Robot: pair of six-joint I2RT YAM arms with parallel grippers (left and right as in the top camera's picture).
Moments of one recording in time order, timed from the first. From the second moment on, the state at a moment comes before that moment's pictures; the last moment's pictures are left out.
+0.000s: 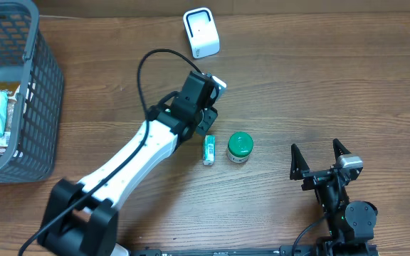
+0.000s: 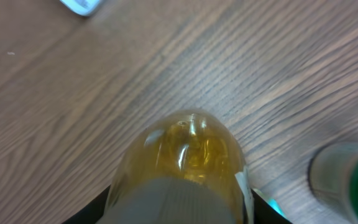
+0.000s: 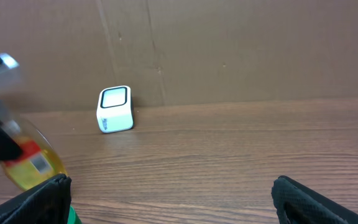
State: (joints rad) left arm -0.56 1.68 1.20 -0.49 -0.13 0.13; right arm 0.04 0.01 0.02 -0.02 -0.12 0.12
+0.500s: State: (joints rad) left arm -0.56 1.75 1.20 -0.40 -0.05 0.19; right arm 0.04 0.01 0.02 -0.02 -0.12 0.12
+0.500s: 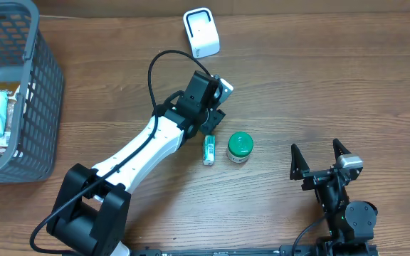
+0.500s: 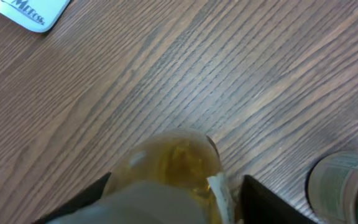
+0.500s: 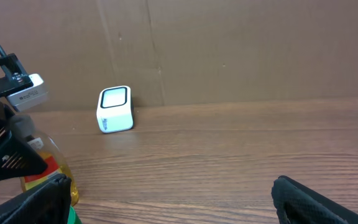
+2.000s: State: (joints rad) left arm 0.65 1.81 1.83 -0.91 -0.18 0.15; right arm 0.04 0.01 0.02 -0.03 -0.12 0.12
